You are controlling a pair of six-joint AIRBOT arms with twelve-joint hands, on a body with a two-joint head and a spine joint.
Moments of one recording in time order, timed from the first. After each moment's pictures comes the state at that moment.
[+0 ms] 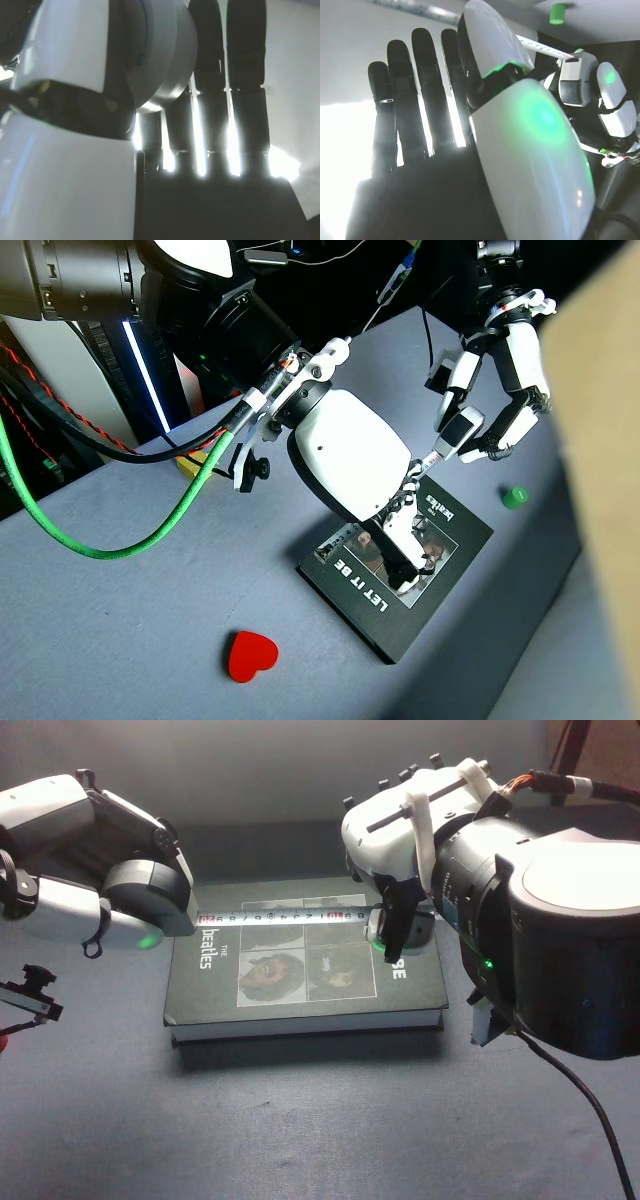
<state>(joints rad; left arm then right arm) 0.68 -0.83 1.18 0.17 -0.47 0.06 -0.08 -1.37 0.87 -1.38 -1.04 0.35</state>
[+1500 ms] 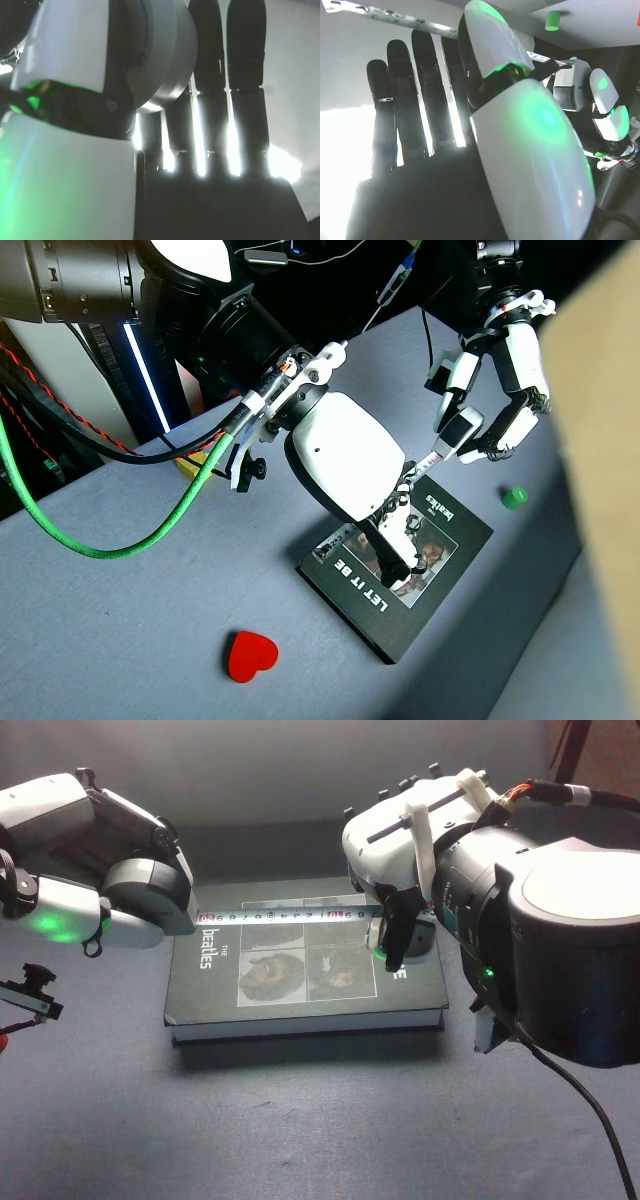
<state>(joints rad) 0.68 -0.83 1.18 0.17 -0.47 0.06 -0.09 -1.37 0.86 -1.37 -1.03 0.35</state>
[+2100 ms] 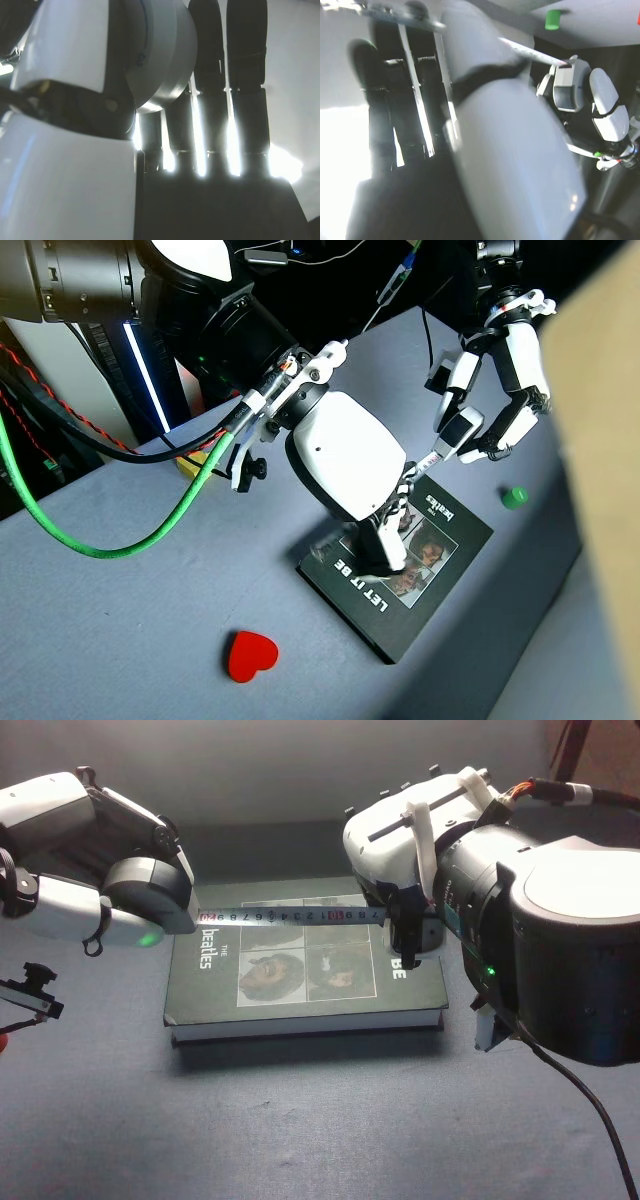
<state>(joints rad) 0.68 -0.83 1.18 0.17 -0.48 0.06 -0.09 -1.37 0.86 -1.38 -1.03 0.35</state>
